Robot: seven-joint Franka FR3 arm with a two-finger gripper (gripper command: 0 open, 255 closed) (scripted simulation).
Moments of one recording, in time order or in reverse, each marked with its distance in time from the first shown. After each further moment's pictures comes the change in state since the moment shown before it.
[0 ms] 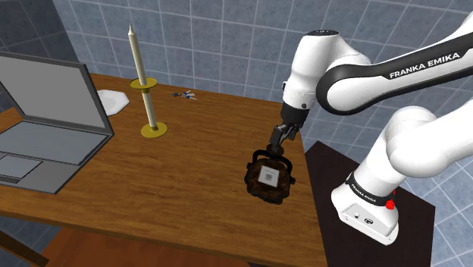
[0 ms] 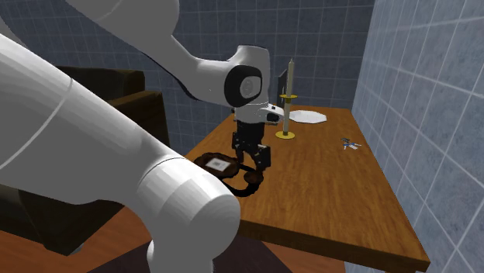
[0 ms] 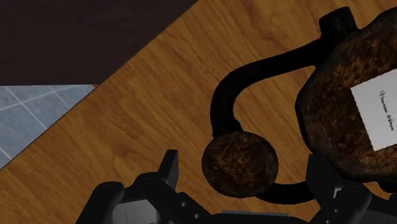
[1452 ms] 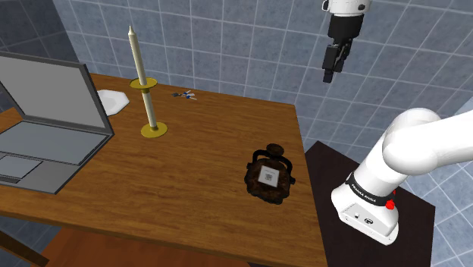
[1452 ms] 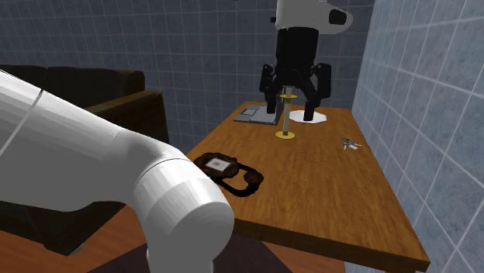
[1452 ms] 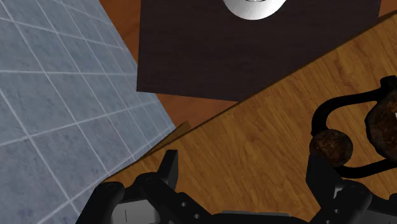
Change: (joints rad) arm -0.155 -0.133 -0.296 0.472 -0.341 -0.763 -0.326
